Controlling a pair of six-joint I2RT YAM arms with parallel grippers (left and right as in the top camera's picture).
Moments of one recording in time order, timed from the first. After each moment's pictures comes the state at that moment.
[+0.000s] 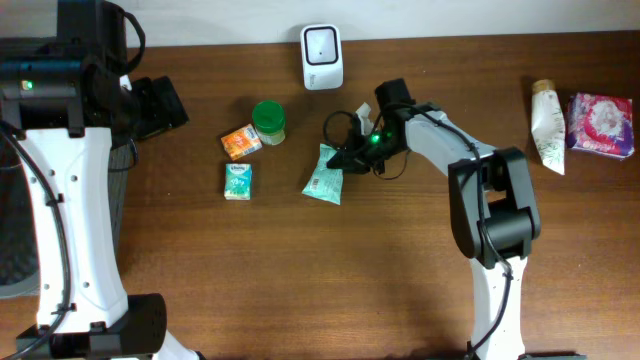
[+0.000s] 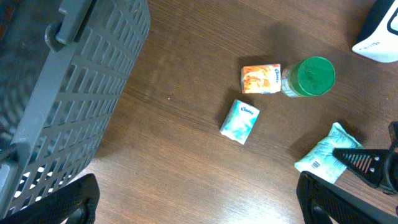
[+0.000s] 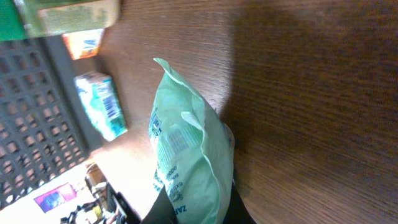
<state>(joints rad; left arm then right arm) -0.01 1.78 2.31 -1.69 -0.14 -0.41 0.24 2.28 1.62 -0.66 -0.86 0.41</state>
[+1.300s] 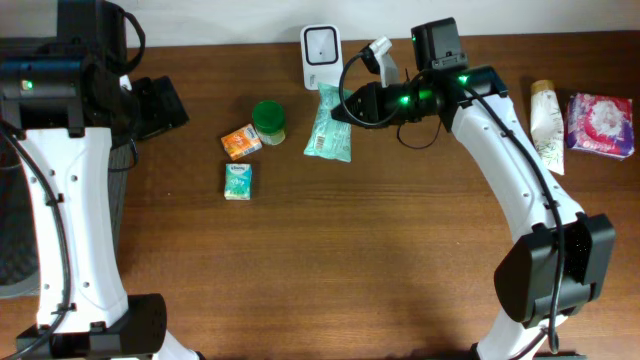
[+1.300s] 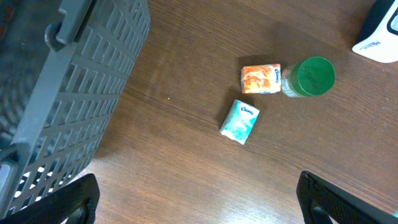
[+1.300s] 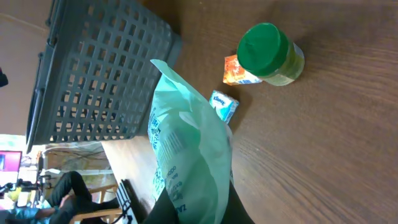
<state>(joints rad) -0.01 1.78 2.31 -1.69 -0.14 -0.41 0.23 1.90 1.74 -0.81 -0.88 0.19</state>
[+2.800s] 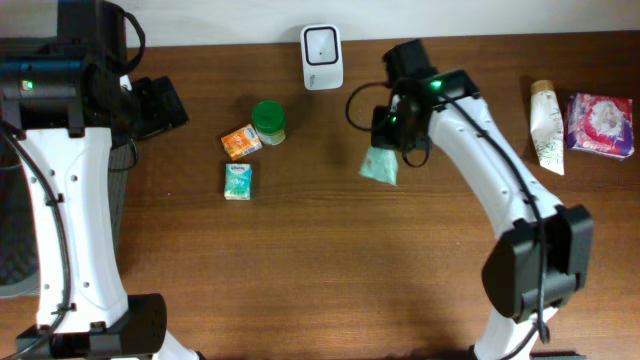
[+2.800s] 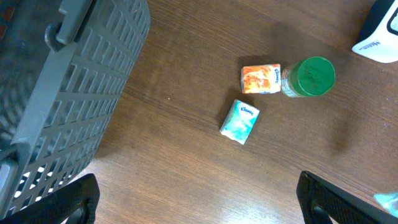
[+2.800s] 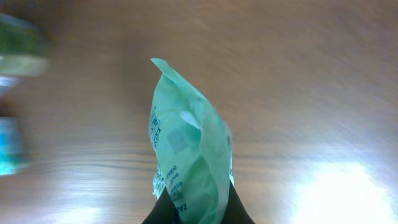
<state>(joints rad) -0.01 1.78 2.31 -1.69 -0.14 -0.41 0.31 1.94 1.75 -1.10 -0.02 0.44</state>
